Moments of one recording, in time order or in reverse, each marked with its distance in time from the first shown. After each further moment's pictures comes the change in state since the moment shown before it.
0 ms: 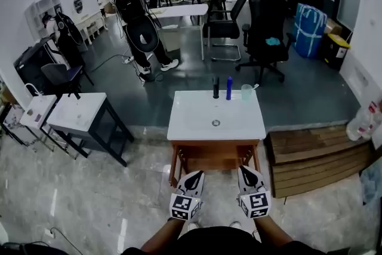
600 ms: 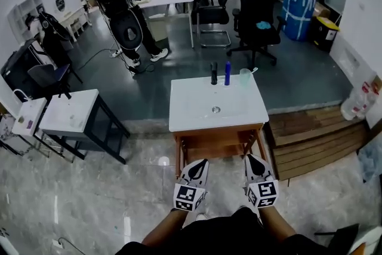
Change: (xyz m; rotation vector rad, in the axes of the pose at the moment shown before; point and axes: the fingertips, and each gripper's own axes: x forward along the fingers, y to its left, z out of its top) left arm -0.008 0.036 -0.001 0.031 -0.006 -0.115; right arm 0.010 0.021 -0.011 0.083 0.023 -0.136
